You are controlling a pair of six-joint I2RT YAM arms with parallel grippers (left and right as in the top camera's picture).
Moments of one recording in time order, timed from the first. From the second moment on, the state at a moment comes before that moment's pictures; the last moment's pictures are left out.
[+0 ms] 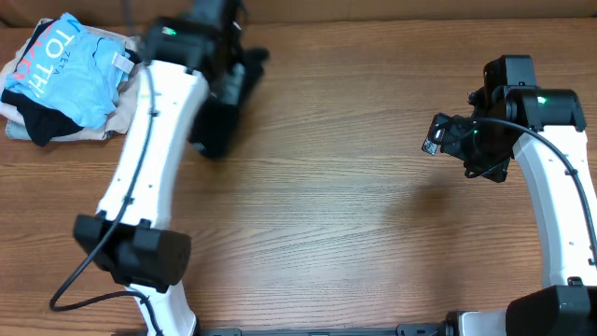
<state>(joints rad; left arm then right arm) -0.23 1.96 2.18 -1.41 -0.23 -0.02 -0.03 1.57 1.50 -1.32 -0.15 0.35</state>
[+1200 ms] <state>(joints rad) 0.44 2.24 2.31 -0.65 -0.17 0.50 -0.03 1.57 1.50 -1.27 -0.15 0.35</state>
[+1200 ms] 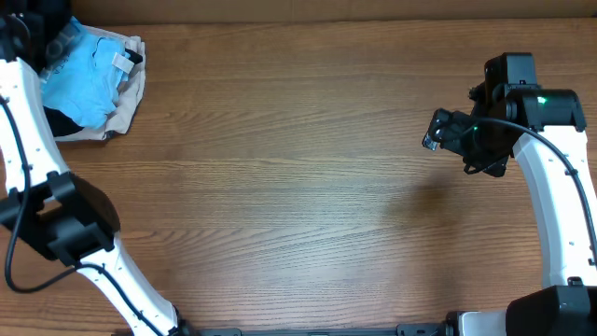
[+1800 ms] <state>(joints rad) 0.52 2.25 2.31 -0.71 -0.15 0.63 -0.03 1.57 1.50 -1.26 -0.15 0.36</state>
